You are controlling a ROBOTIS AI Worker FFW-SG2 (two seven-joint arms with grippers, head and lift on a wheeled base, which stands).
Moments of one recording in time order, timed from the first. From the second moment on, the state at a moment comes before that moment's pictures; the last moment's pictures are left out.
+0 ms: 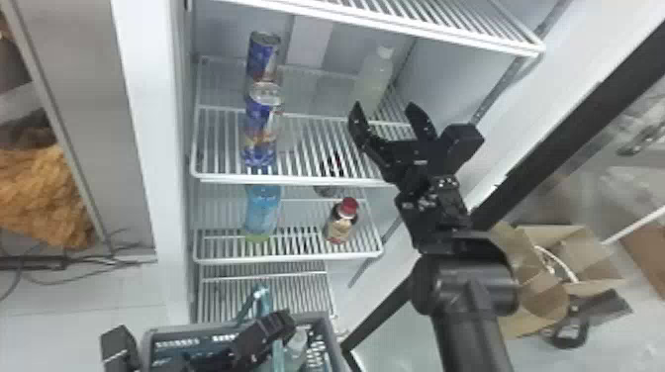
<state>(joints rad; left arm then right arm) 0.32 0.23 -0.33 -1.56 1.71 0.87 -0.40 0.04 -0.12 -0.14 -1.69 -0.13 -0.02 0.23</state>
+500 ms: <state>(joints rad) 0.32 0.23 -0.33 -1.56 1.71 0.87 -0.40 -0.08 -0.13 -0.11 -1.57 -0.12 -0.01 0.21</state>
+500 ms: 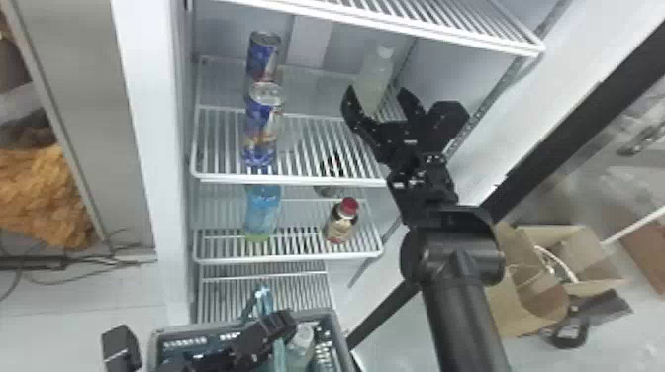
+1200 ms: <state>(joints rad) 0.31 0.23 -0.34 -1.56 1.71 0.87 -0.40 -0.22 -0.13 -0.07 -1.41 -0.10 -0.01 0.15</state>
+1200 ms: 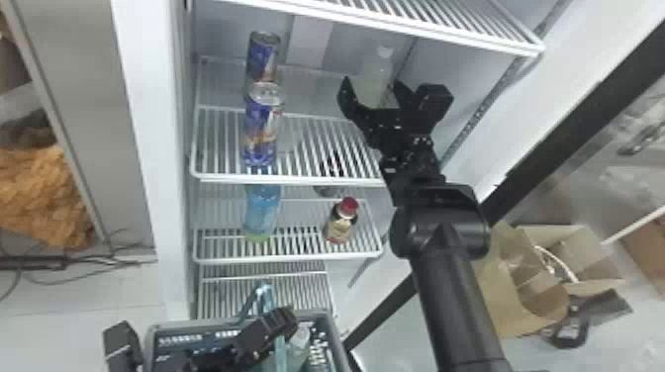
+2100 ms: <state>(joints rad) 0.30 0.23 -0.34 -1.56 1.72 0.86 -0.40 -0.35 -0.14 -0.04 -1.21 -0.13 -0.01 0.11</state>
